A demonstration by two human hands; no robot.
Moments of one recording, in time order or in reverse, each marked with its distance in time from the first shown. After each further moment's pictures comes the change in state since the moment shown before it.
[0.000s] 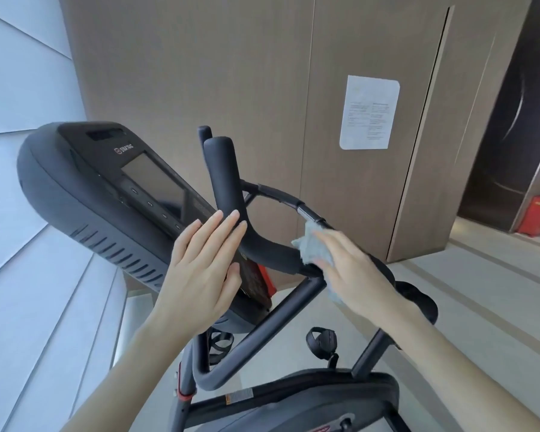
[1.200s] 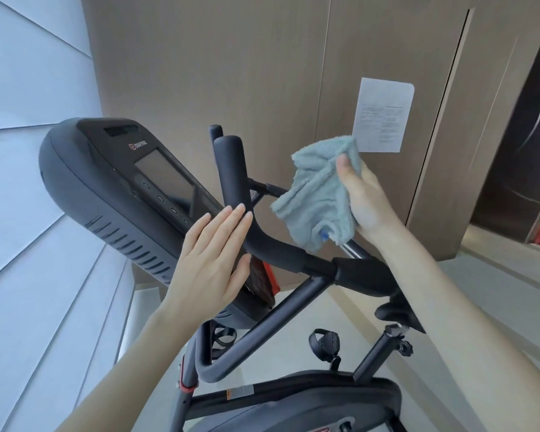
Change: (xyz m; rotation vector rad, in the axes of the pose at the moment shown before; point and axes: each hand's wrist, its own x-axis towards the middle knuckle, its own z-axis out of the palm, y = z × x) left_hand 0.002 0.000 0.010 0.022 0.069 -0.008; right_hand 0.083 -0.013 -0.048 1.114 0.108 0.205
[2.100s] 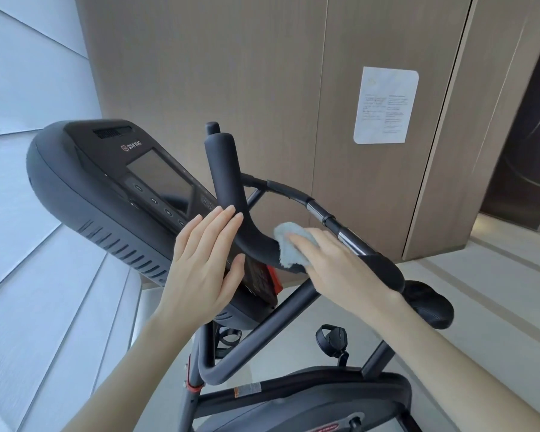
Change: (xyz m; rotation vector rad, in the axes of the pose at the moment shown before) left_hand 0.001 0.003 -0.001 -0.059 0.002 -0.065; right_hand -0.062 0.064 0.009 -1.277 -0.260 -0.452
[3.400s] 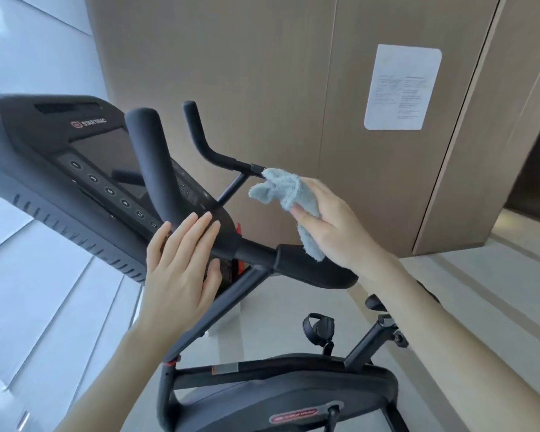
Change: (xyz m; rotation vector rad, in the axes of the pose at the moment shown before) left_hand -0.007 0.076 0.040 0.202 0.017 -0.083; right_hand -0.011 0.076 -0.052 0.743 0.018 0.165
